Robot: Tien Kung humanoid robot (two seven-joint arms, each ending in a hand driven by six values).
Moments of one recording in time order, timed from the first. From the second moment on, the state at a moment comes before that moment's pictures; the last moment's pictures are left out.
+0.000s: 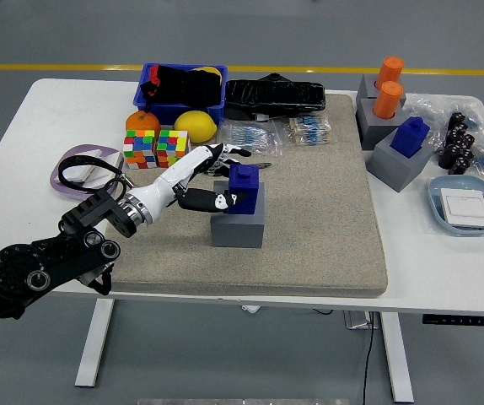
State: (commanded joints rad) left arm -0.76 0.34 -0.33 -1.14 0.94 0.26 -0.26; right arm 0.07 -0.35 2.14 0.18 -2.10 0.30 0.01
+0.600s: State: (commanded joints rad) left arm -0.78 0.36 -0.33 -1.14 0.95 0.26 -0.26; right arm 0.07 -0.35 2.15 0.18 -2.10 0.30 0.01
